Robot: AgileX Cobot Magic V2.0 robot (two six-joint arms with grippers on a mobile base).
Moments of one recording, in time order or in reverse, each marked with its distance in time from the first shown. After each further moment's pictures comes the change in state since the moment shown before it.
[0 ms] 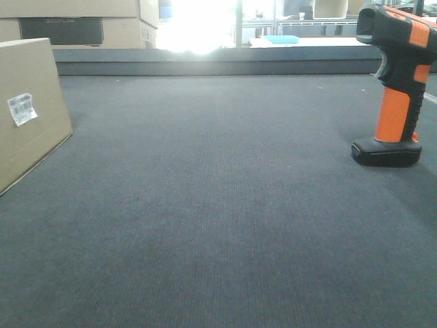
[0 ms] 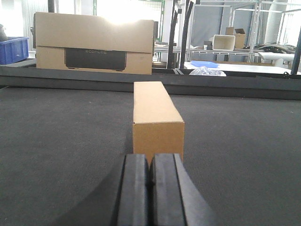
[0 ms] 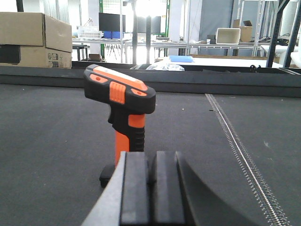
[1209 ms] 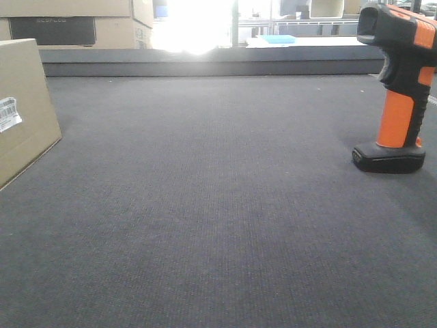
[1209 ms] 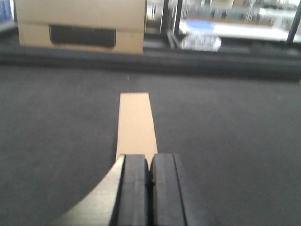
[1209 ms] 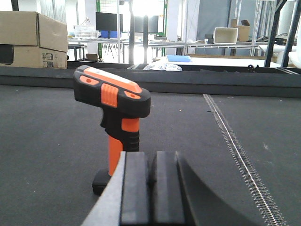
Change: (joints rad) left arm 0.000 0.374 -0.595 -0.032 0.485 0.000; right arm 0.000 0.000 0.000 0.000 0.000 0.000
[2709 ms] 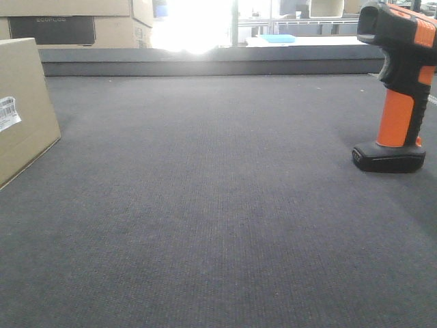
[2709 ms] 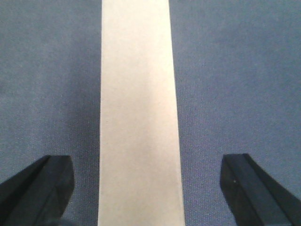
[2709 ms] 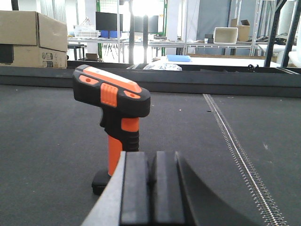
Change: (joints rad) left arm 0.000 1.008 -0.689 0.049 0.436 0.000; right arm 0.000 0.000 0.000 0.000 0.000 0.000
